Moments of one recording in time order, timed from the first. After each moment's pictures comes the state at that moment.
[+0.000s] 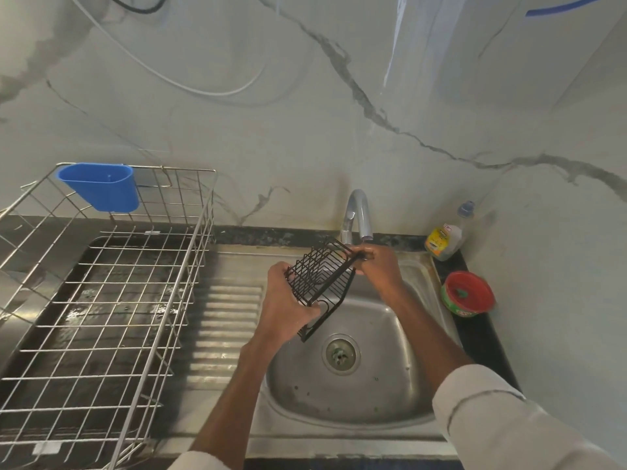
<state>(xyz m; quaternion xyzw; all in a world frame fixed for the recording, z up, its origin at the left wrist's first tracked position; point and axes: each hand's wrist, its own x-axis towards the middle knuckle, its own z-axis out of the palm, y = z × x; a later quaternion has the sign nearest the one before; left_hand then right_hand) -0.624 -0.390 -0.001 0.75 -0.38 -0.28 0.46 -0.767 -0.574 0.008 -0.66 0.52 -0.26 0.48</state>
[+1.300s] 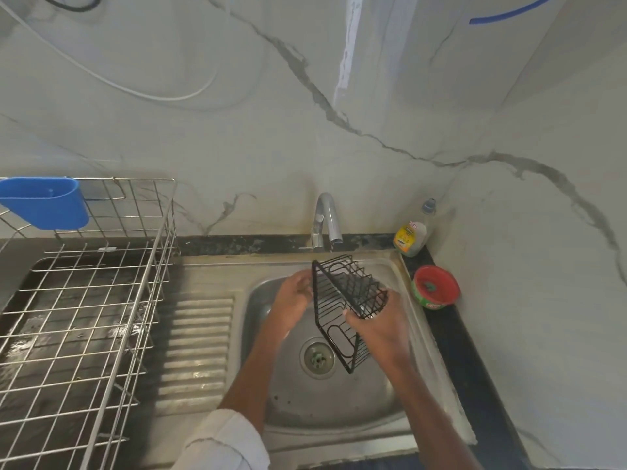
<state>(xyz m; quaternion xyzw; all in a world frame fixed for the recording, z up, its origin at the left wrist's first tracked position) -0.651 -0.468 -0.036 0.67 -0.35 -0.47 0.46 -0.850 -0.479 0.003 -0.63 0.64 -0.29 0.34</state>
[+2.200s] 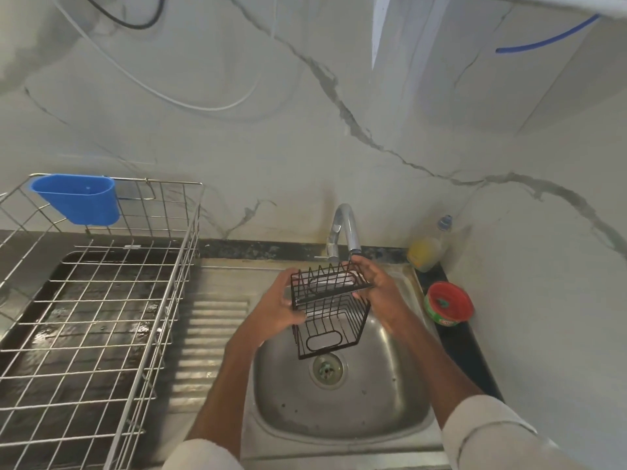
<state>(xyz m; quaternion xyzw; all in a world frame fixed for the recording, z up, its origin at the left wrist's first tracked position) -0.598 -0.413 0.000 0.65 -0.43 -0.46 0.43 -0.809 -0.548 0.018 -0.62 0.47 -0.25 0.57</state>
